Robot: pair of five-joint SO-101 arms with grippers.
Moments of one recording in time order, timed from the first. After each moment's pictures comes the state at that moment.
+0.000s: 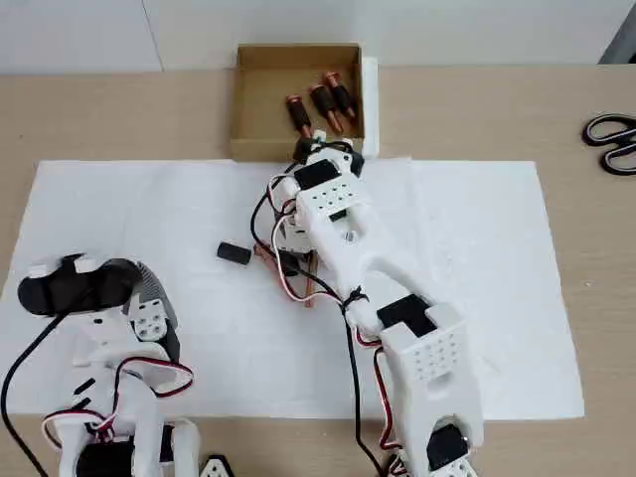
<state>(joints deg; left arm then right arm) -9.6 -103.5 69.7 68.3 9.4 -30.0 34.9 -18.7 81.6 -39.5</state>
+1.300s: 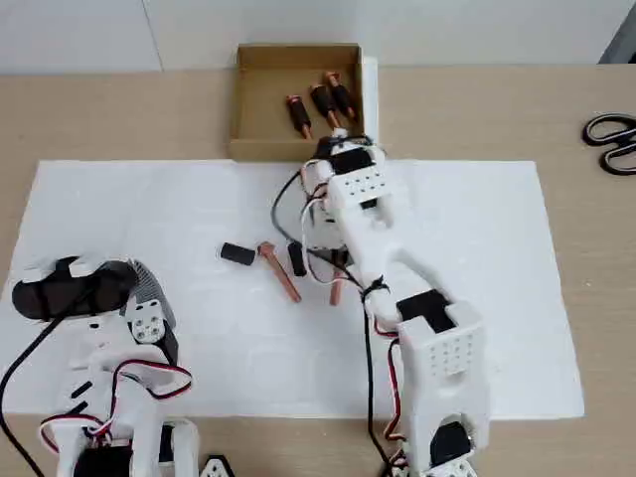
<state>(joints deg) -9.6 -103.5 68.1 68.3 9.4 -25.3 31.1 -18.5 87.7 -27.1</state>
